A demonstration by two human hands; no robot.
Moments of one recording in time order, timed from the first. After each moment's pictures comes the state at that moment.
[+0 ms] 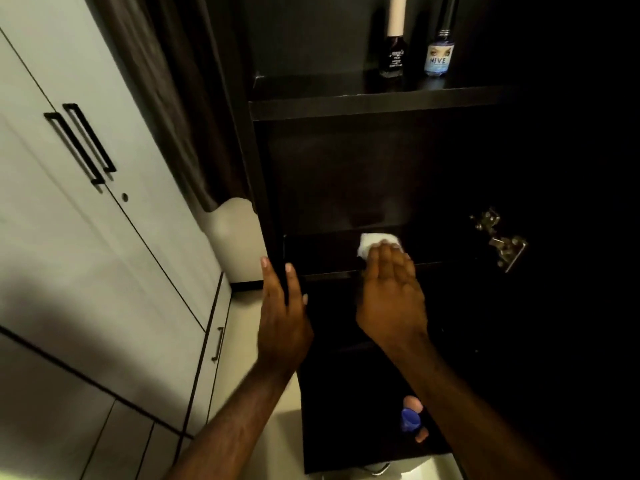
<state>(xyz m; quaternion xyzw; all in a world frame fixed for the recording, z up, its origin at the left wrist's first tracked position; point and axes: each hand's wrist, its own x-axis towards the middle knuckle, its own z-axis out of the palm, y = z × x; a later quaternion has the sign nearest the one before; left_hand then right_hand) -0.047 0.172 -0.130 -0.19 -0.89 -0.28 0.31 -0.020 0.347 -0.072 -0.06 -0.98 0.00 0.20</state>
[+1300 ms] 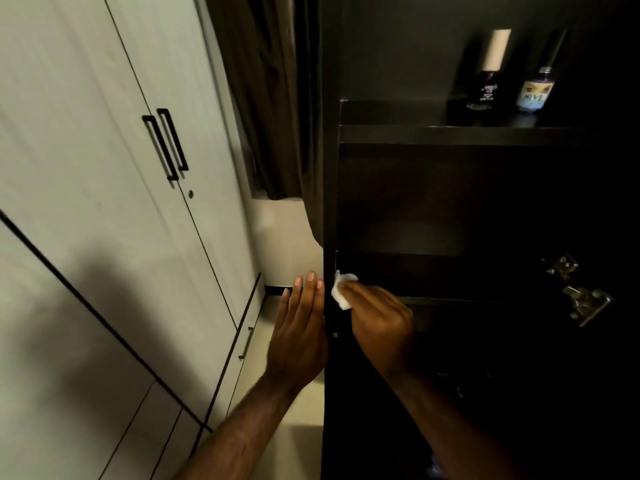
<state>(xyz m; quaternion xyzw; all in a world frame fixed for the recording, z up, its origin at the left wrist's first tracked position) -0.048 0.122 -0.122 -0.21 -0.91 -0.17 0.32 -0.052 0.279 -0.087 0.21 -0.82 0.24 0.47</state>
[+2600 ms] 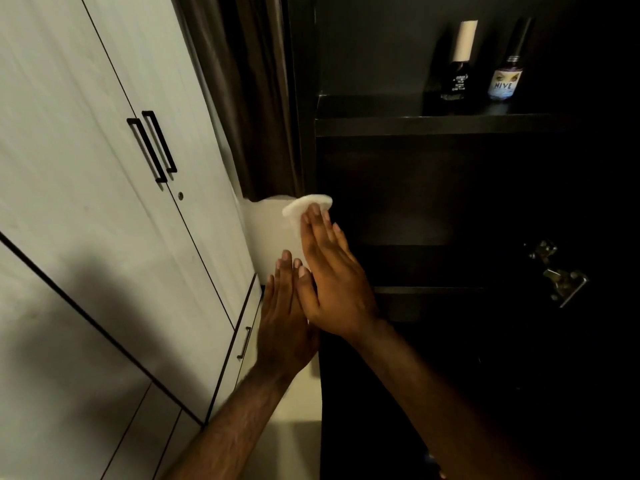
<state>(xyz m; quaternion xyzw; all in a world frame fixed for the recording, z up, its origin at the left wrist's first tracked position) -0.041 0.127 -0.096 -0.18 -0.90 -0.22 0.32 -0.050 0.242 -0.011 0.25 -0.88 0.22 0.33</state>
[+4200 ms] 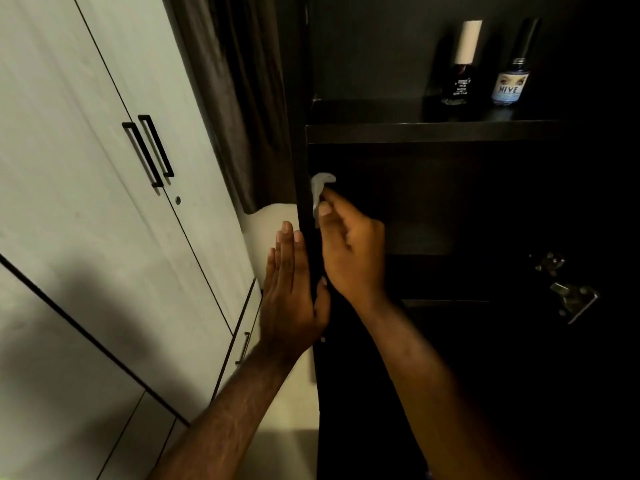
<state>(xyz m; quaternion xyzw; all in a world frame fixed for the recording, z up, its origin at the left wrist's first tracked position) -0.067 0.150 -0.049 -0.19 -0.85 -0.26 0.42 -0.071 0.254 0.043 0.13 -0.74 0.58 0.32</state>
